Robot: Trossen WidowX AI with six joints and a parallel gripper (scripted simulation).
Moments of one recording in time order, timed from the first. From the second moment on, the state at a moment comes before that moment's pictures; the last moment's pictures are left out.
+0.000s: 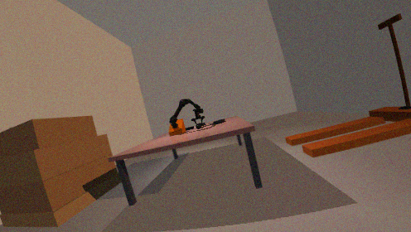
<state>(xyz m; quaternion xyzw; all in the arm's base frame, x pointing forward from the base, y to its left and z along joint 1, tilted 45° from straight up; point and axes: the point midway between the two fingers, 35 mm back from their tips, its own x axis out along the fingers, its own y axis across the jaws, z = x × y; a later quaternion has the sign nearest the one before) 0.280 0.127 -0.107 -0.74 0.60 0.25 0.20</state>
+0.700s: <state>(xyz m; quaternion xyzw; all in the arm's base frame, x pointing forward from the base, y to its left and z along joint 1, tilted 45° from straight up) 0.279 0.132 -0.090 -0.73 0.59 0.26 0.21</state>
